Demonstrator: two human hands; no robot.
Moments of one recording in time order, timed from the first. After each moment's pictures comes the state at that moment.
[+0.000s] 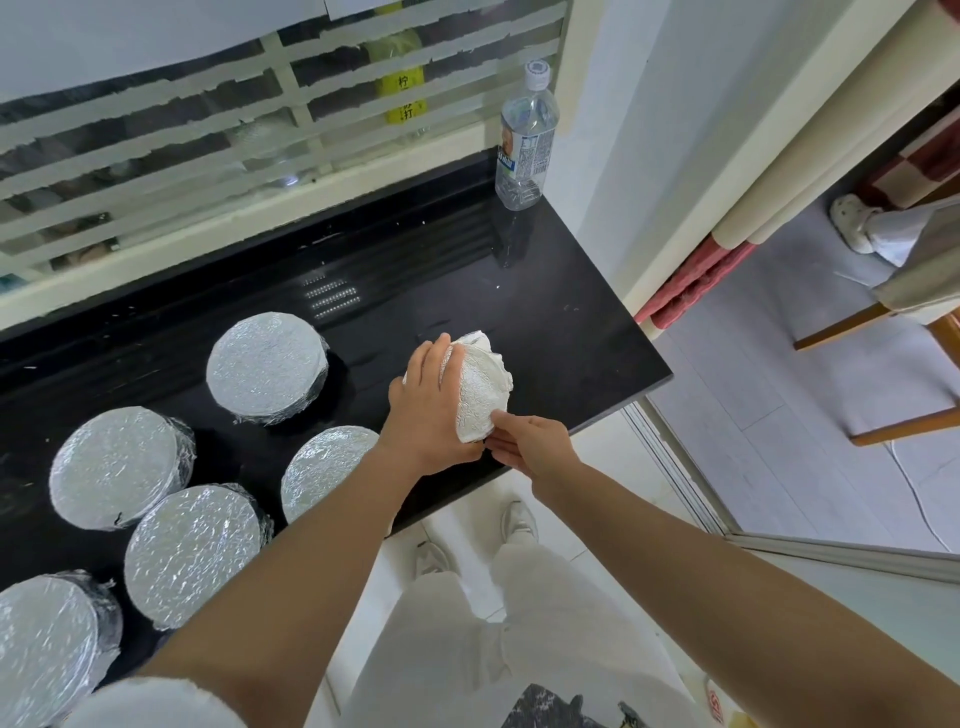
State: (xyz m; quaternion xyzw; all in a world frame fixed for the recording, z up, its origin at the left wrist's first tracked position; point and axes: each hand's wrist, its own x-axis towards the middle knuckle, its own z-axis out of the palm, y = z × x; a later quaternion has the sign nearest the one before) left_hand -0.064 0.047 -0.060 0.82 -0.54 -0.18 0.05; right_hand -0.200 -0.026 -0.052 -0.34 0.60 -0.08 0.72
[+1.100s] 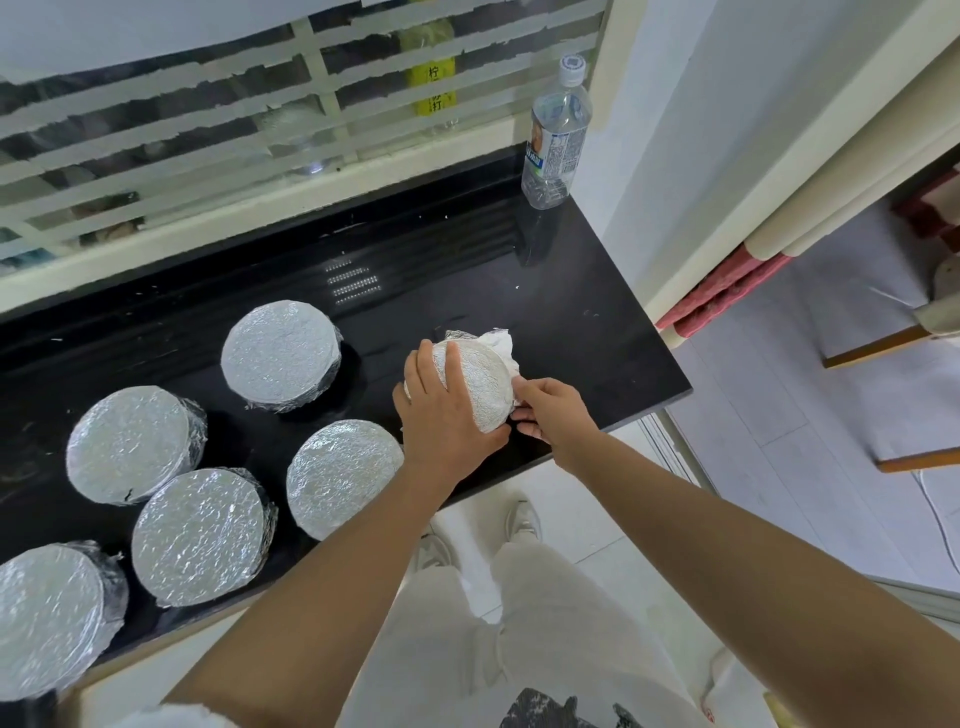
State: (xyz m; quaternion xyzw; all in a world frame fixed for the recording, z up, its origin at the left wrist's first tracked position) left_hand -0.093 0.038 -0.071 0.92 -0.38 -0.08 0.07; right_hand -0.186 -0.069 -0.055 -0.47 0.56 -0.04 0.68
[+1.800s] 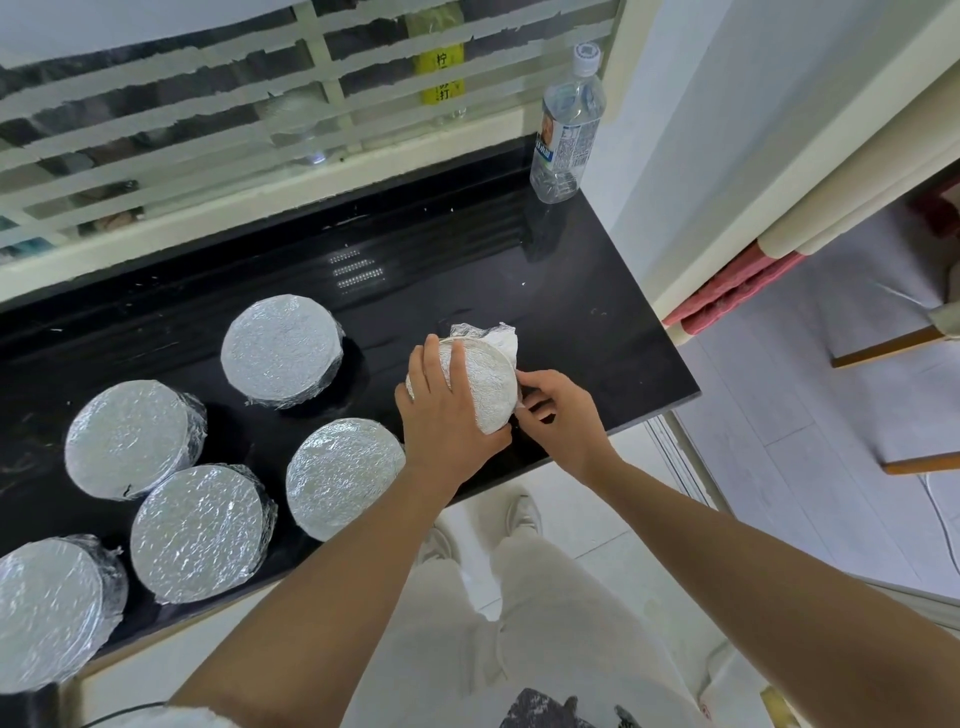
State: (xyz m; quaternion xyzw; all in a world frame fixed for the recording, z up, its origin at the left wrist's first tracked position) left_hand -0.092 0.037 -0.074 0.92 -0.39 -0.06 0.06; right_hand -0.209 -0.072 -0.068 -0.80 0.34 -0.09 0.48
